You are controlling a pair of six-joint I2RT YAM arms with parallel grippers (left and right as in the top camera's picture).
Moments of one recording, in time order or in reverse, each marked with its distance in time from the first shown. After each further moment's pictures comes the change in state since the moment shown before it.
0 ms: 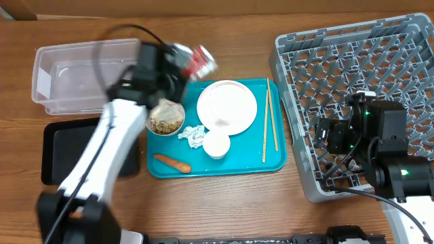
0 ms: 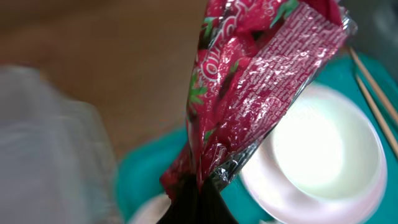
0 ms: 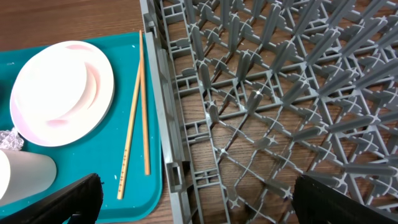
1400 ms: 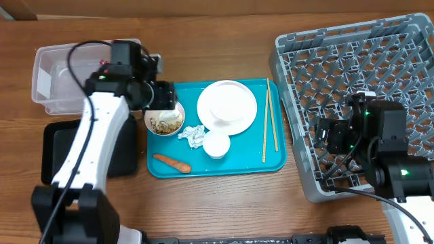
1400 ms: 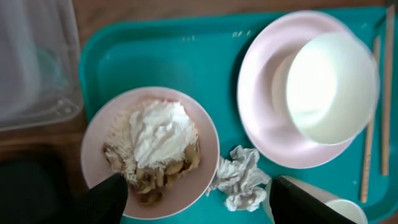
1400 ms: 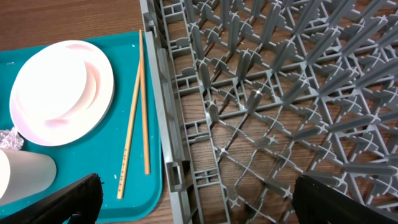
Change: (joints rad) left arm 0.085 0.082 0.039 -0.330 0.104 -0.231; right arm 0.000 0.000 0.000 -0.002 0.000 0.000
